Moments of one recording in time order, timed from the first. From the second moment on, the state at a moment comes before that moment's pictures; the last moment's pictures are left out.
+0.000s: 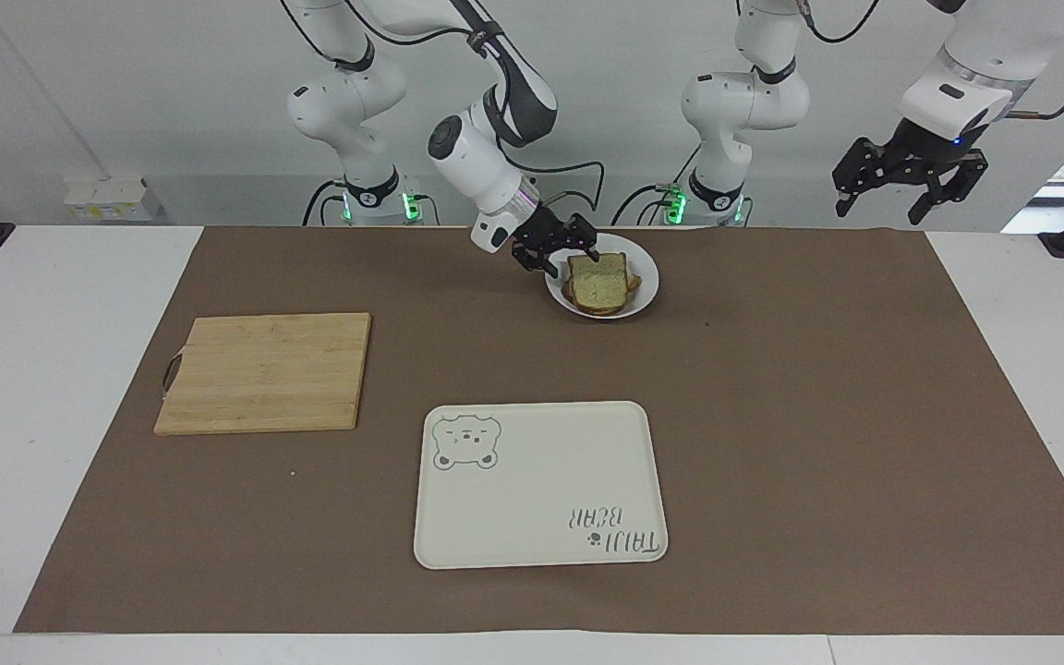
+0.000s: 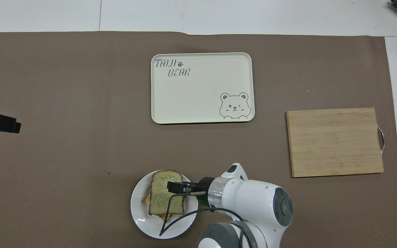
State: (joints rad) left arm -0.11 -0.06 0.04 -1.51 -0.02 1.44 0.12; right arm 0.71 -0.05 0.06 -2.36 1.02 2.65 0.05
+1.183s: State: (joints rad) left arm -0.11 -0.06 0.03 -1.51 -0.02 1.44 0.11; right arm 0.21 -0.01 0.05 -1.82 0.23 1.89 0.05
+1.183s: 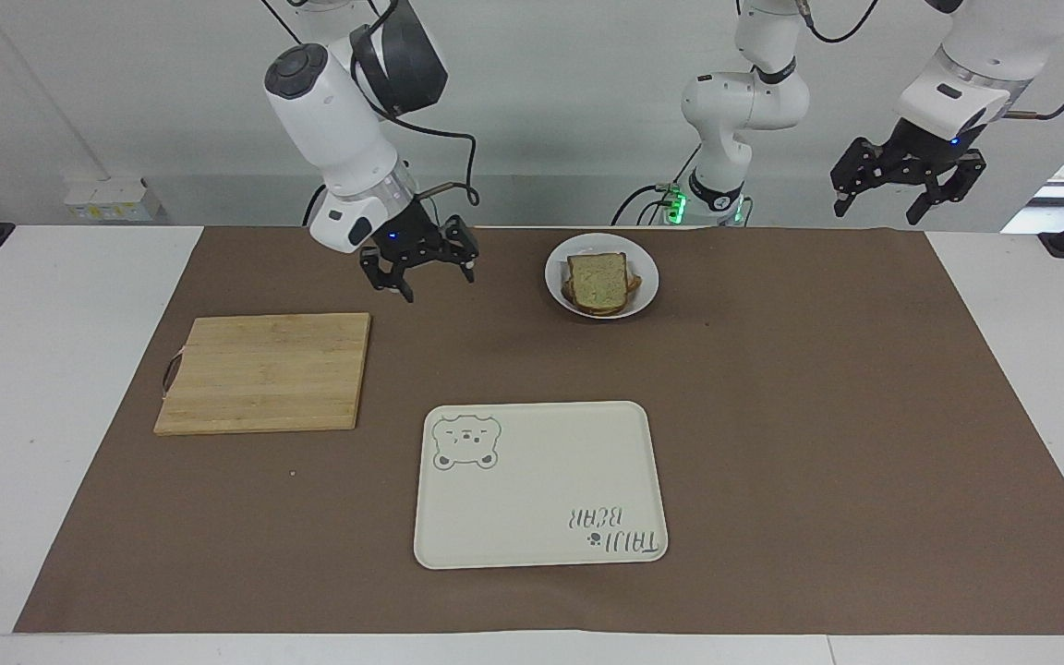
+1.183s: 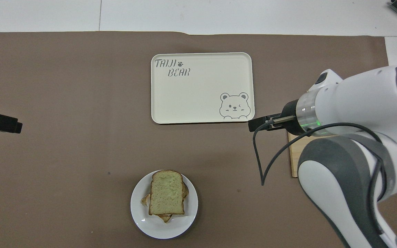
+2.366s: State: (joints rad) left arm -0.16 -0.24 0.01 -2.19 -0.33 1.80 0.32; right arm -0.07 -0.04 0.04 -1.58 0.01 1.53 0.05
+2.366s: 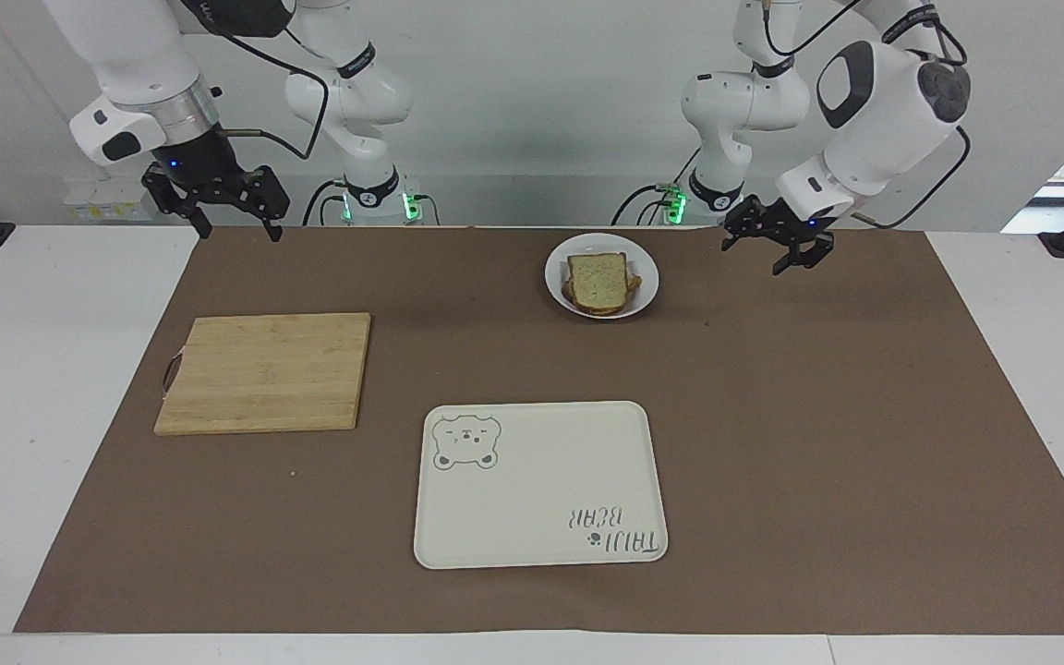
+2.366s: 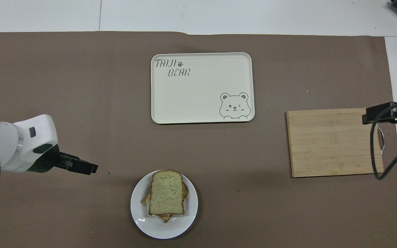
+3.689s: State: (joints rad) left arm -0.39 -0.31 0.01 -2.74 -0.67 2.25 0.43; right arm -0.07 -0.04 0.05 -1.58 0.01 1.53 0.05
